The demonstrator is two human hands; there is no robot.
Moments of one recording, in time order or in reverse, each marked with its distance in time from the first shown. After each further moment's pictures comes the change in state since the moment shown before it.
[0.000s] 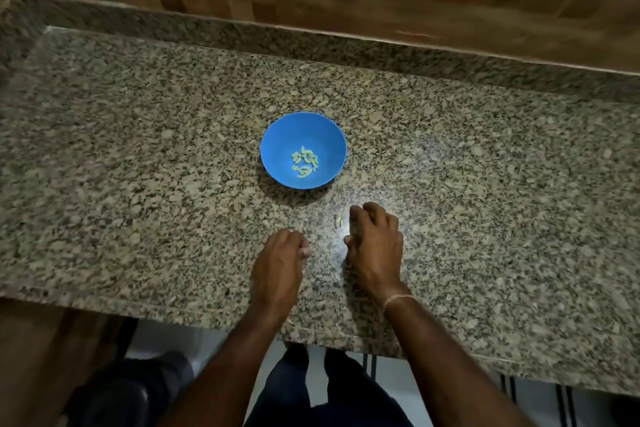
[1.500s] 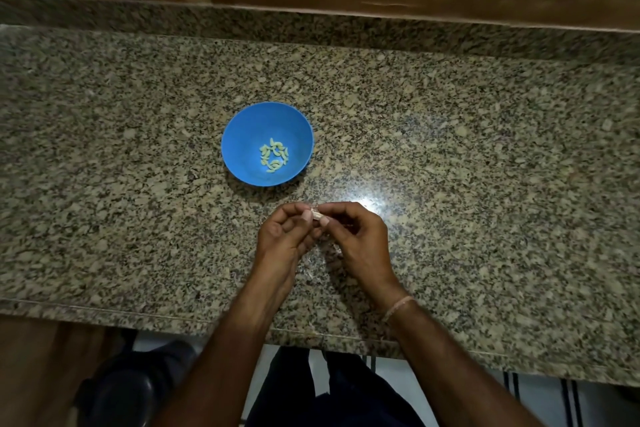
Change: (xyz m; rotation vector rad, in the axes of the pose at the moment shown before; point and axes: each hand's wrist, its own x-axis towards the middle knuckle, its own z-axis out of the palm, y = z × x) left_hand 0.035 0.075 0.006 -1.424 -0.165 -0.575; right_hand 0.000 0.016 -0.032 1.130 -0.020 0.068
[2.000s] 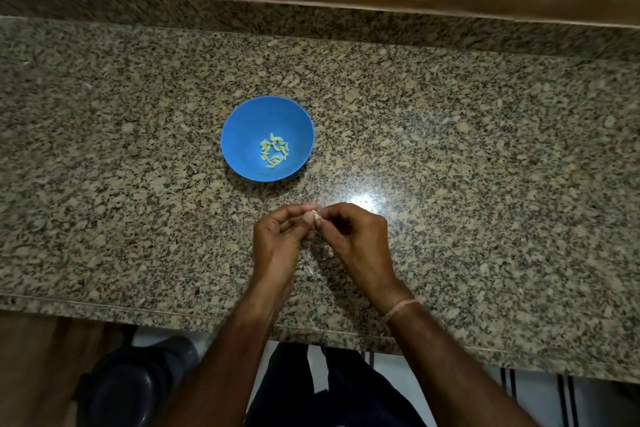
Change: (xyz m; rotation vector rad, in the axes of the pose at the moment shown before) left_hand -0.006 -0.005 0.000 0.261 0.124 0.123; right_hand -0.003 -0.002 -0.001 -0.332 -0.046 -0.170
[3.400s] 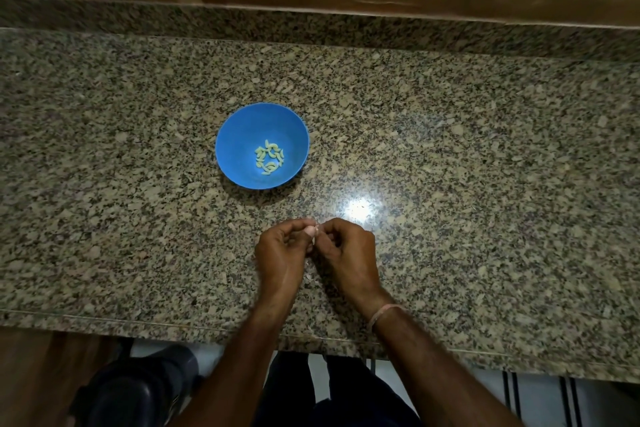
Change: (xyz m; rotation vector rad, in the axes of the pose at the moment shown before) left_hand 0.006 -0.023 0.004 0.295 0.093 0.066; right_hand -0.007 0.012 0.017 -0.013 0.013 0.184
